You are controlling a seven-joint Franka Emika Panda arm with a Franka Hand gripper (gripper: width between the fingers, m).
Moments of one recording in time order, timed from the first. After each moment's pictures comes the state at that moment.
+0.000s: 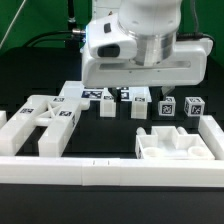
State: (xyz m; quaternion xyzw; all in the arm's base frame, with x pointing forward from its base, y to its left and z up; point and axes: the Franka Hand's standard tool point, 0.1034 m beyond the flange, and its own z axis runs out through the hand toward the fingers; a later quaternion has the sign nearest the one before) arm 0.497 0.032 0.046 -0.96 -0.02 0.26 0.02
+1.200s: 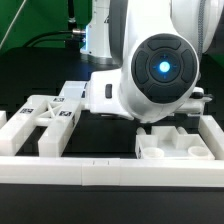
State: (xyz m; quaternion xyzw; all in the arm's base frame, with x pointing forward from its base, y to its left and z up) arm 0.467 0.037 0.012 -0.87 0.02 0.49 0.01
